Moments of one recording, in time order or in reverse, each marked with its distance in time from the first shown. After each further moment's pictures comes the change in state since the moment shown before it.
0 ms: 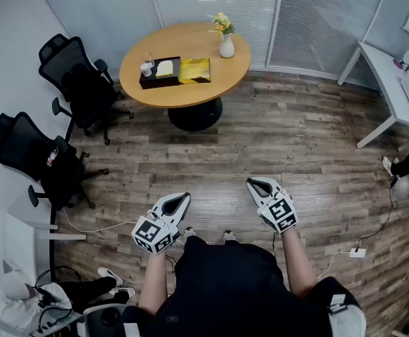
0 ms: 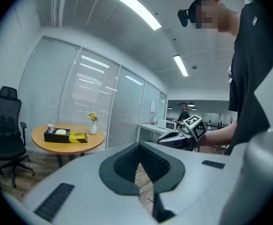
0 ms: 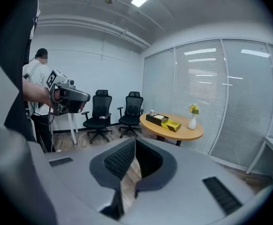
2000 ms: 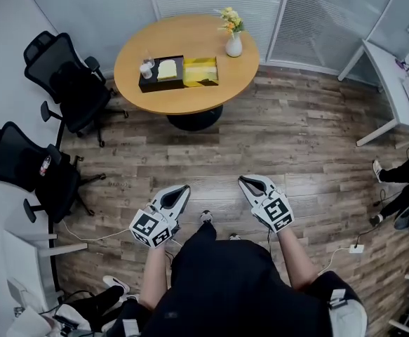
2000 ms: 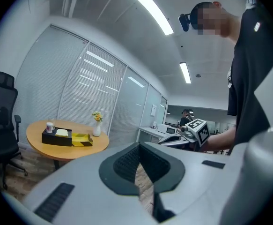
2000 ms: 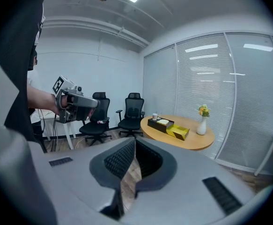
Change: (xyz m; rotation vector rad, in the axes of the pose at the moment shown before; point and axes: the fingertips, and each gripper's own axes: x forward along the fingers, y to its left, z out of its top) left arm 0.033 0.150 0.027 -0.074 -0.025 -0.062; right arm 0.136 -0.014 0.063 0.027 -0.024 0.020
